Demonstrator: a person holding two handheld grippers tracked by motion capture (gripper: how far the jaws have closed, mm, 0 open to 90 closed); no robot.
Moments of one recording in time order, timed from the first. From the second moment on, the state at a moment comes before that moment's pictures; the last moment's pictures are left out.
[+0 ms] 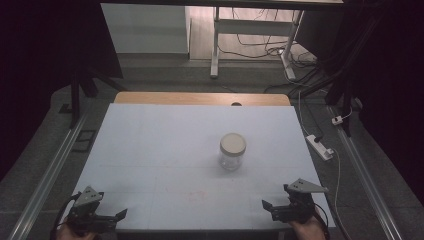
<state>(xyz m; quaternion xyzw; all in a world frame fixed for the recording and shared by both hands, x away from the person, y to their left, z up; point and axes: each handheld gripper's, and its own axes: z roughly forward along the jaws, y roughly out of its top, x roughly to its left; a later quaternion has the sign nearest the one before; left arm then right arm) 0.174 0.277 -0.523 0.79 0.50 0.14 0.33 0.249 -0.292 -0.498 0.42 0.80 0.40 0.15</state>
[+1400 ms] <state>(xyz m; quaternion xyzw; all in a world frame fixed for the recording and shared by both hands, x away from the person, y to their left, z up) 0.176 0.275 -0.525 0.79 0.50 0.13 0.32 0.250 -0.287 -0.491 0.40 0.81 0.41 0.16</state>
